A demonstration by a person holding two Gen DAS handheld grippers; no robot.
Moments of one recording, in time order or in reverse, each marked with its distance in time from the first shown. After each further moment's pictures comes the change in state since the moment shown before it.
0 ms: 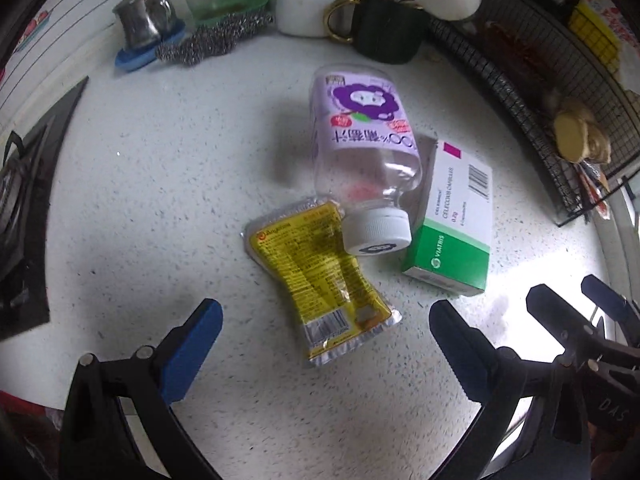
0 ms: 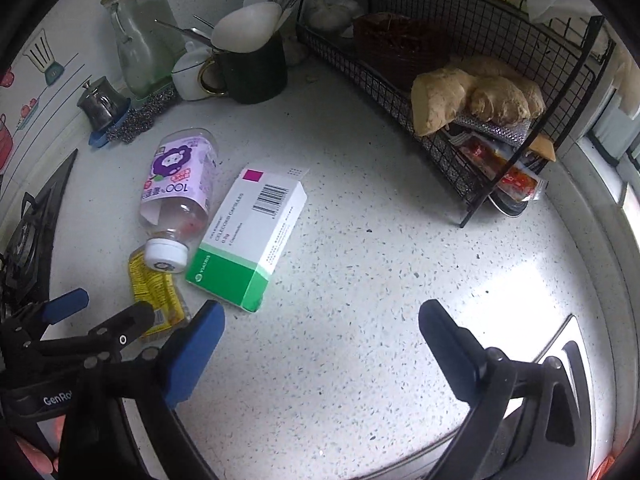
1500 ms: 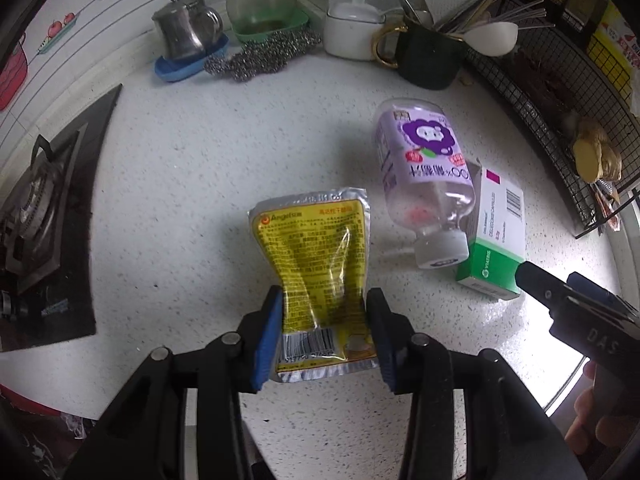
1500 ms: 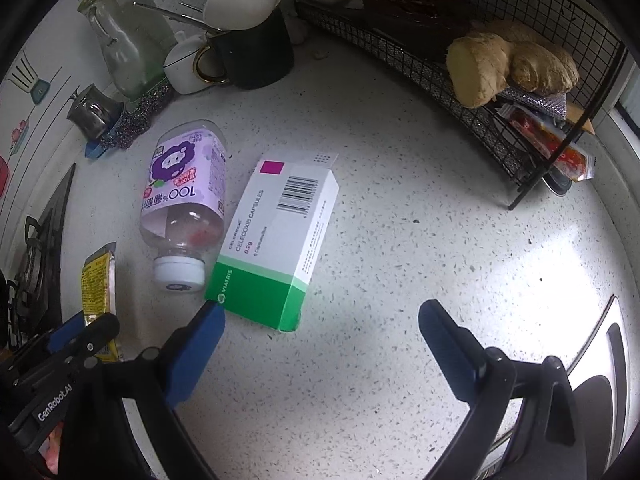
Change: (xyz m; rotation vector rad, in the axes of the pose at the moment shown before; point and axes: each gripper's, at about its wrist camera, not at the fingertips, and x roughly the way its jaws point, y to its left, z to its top) left arm -0.036 0.047 0.003 0.014 -0.038 0.064; right arm 0.026 0.026 0.026 0.096 0.063 0.064
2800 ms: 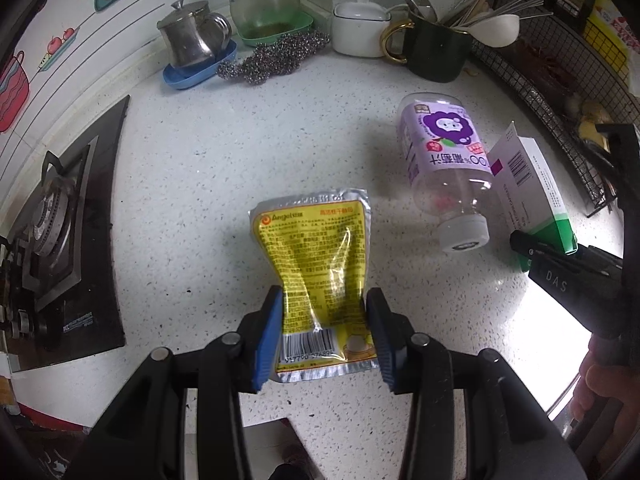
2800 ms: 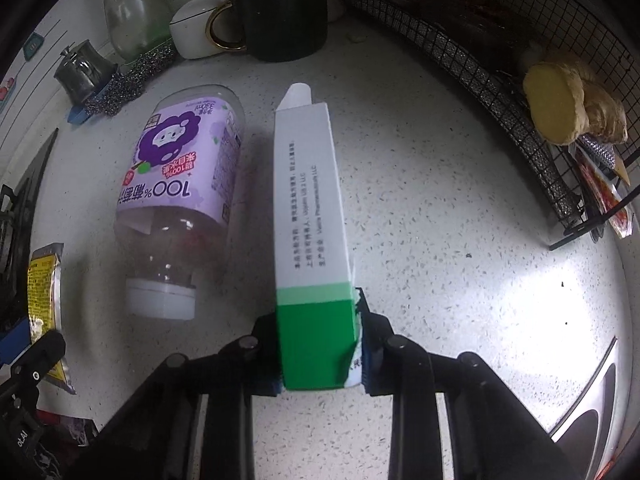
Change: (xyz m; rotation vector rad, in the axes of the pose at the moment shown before) left arm -0.003 0.011 -0.004 0.061 0.003 0.040; right arm 0.073 0.073 0.023 -0.124 0.023 -0.078
